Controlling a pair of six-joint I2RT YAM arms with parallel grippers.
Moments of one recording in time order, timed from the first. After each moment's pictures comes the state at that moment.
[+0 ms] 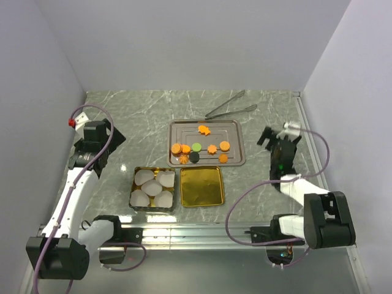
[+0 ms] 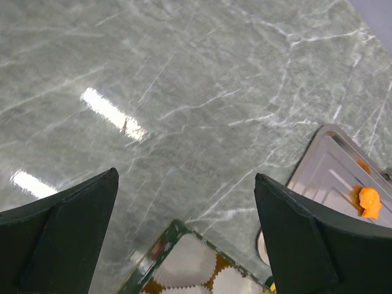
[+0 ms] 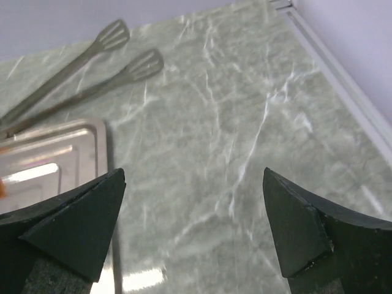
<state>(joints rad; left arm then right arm) -0.03 0.99 0.88 -0.51 -0.33 -0.68 0.06 1.24 0.33 0.78 0.28 0.17</state>
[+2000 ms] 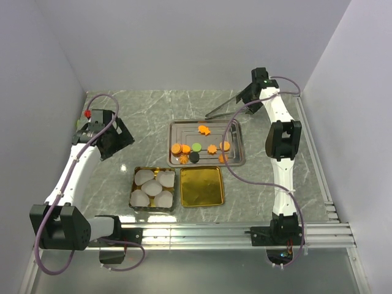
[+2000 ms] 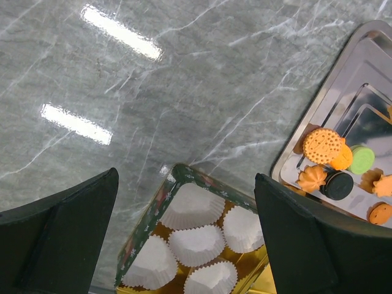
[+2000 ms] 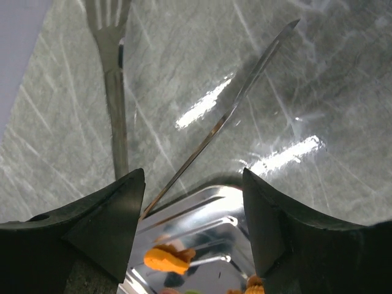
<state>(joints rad) -0.04 1.23 1.09 -0.80 -0.13 -0.60 0.08 2.51 2.42 -0.93 0.00 0.89</state>
